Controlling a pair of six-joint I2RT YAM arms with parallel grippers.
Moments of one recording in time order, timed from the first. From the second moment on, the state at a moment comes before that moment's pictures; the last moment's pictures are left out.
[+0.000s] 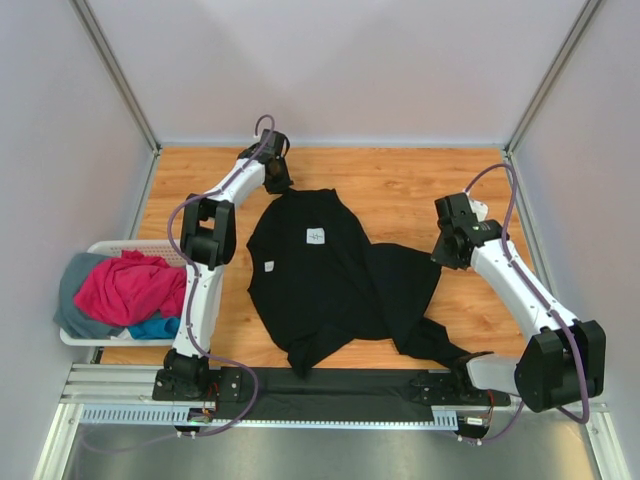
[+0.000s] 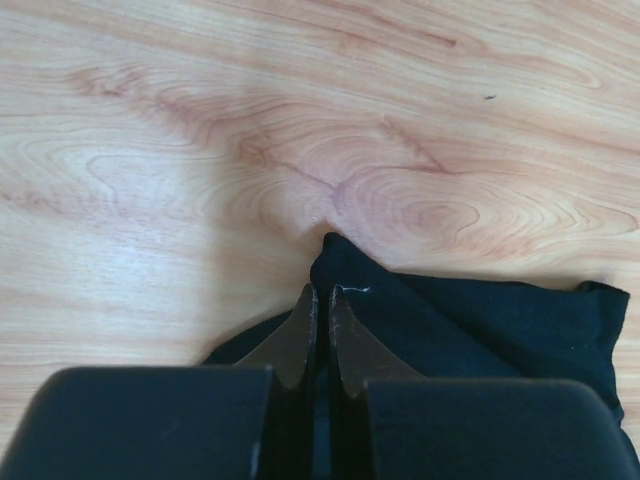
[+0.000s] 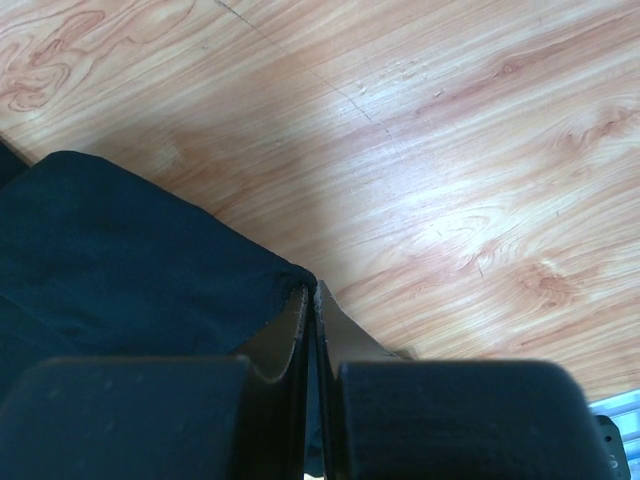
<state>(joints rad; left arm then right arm) -0.29 2.46 2.12 -0.63 -0.03 -0.53 0.24 1.27 1.00 -0.85 0.30 0.62</state>
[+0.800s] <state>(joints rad) -0.51 1.52 1.04 -0.21 0.25 -0.23 -0.09 1.59 1.26 -0.67 0.15 0.57</state>
